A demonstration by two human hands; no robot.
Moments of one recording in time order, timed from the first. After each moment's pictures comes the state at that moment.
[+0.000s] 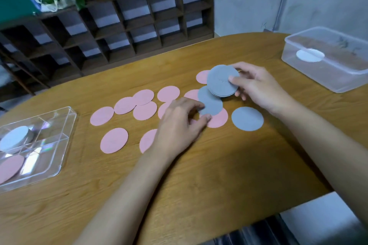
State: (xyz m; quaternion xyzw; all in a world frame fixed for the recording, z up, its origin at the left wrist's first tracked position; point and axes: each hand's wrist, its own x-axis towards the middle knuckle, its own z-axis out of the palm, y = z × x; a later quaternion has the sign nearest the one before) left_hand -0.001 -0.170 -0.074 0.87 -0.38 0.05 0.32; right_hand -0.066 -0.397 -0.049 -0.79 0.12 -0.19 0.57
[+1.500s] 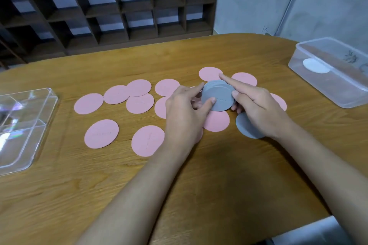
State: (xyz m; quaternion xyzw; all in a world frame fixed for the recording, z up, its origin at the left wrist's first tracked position) left_hand 0.002 -0.202 -0.076 0.82 -0.24 0.08 0.51; right_hand -0.075 -0.381 -0.073 -0.89 0.03 -0.15 0.42
